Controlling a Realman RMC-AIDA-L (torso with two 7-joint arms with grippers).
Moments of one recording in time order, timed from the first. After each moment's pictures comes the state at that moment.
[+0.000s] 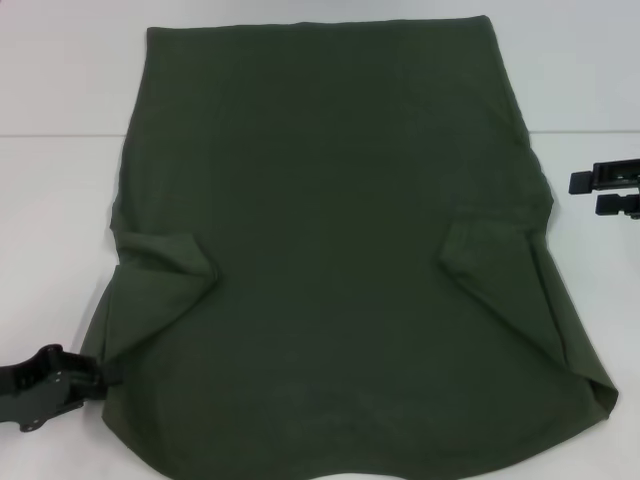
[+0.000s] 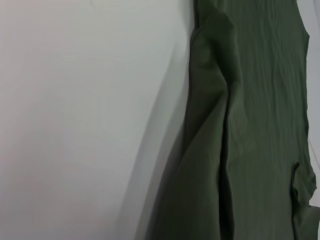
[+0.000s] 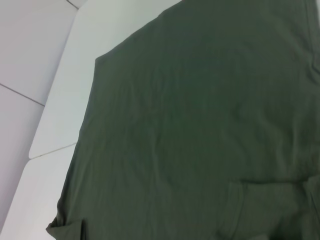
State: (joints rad) left arm -0.40 -2.02 0.37 0.68 2.38 1.56 -2.51; right arm 0.69 1.83 -0.65 -0.65 -2.23 -1.43 2.51
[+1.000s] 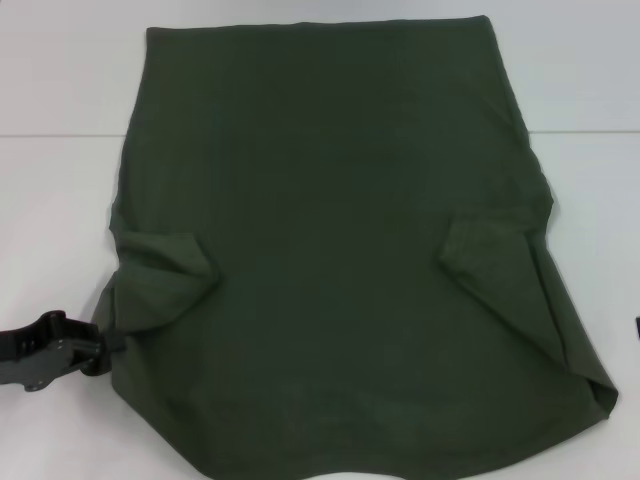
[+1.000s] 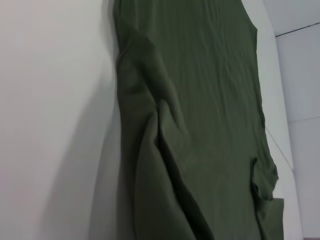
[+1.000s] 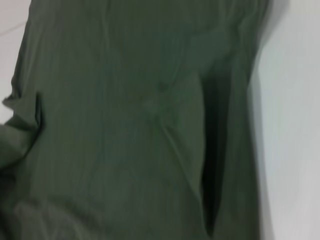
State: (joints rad) left arm -0.44 -2.00 0.36 0.67 2.32 1.61 -2.42; right arm 0.58 1.79 -0.66 -0.72 -2.41 -1.69 2.47
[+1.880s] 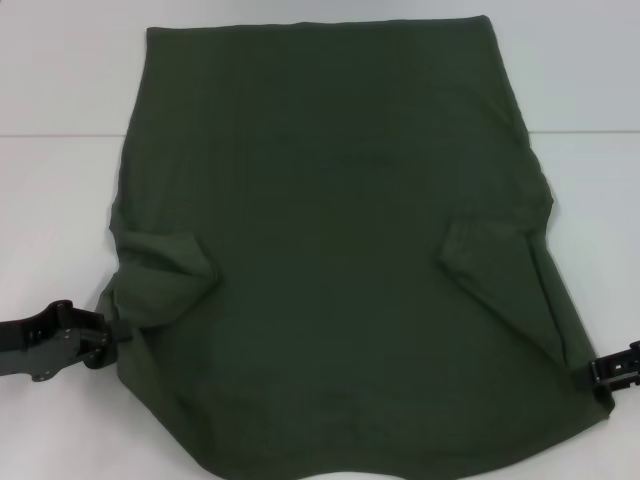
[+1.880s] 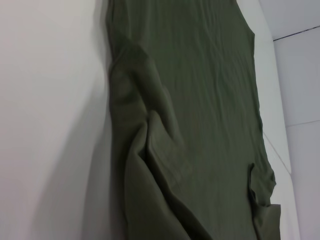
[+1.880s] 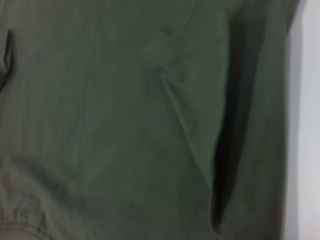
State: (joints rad) left arm -0.46 -2.00 0.36 0.67 2.32 1.60 -2.43; right arm 0.61 1.92 -0.71 -0.70 -2.53 -1.57 2.38
